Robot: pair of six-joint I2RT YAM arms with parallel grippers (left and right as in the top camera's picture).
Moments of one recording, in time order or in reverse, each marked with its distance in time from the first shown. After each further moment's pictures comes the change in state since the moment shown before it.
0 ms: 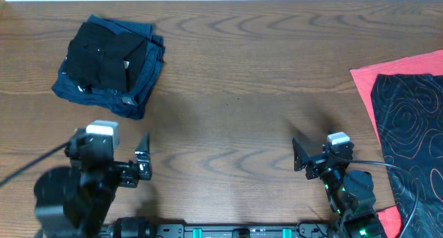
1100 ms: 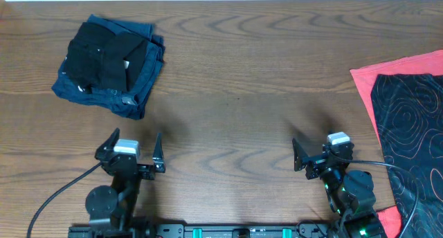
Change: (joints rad) left arm 0.002 -0.465 -0.779 0.576 -0.003 0.001; right arm 0.000 0.000 0.000 0.000 0.000 0.000
